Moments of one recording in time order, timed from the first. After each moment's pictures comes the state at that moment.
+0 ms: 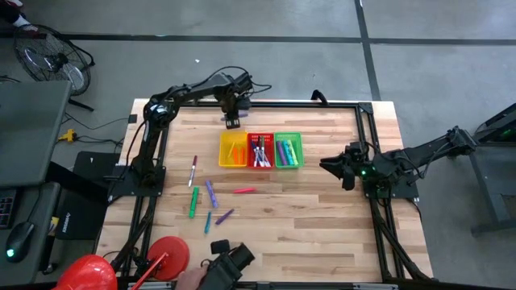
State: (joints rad) left arm 0.72 2.14 1.74 -1.03 -0.03 0.52; right arm 0.35 0.50 0.38 -0.10 0.54 0.81
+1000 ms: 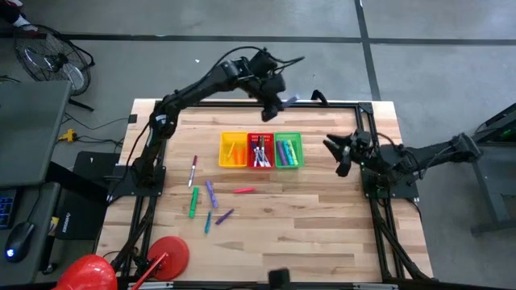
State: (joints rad) left arm 0.49 2.13 2.35 -1.00 0.36 0.22; right arm 0.21 0.50 0.38 0.10 0.74 0.36
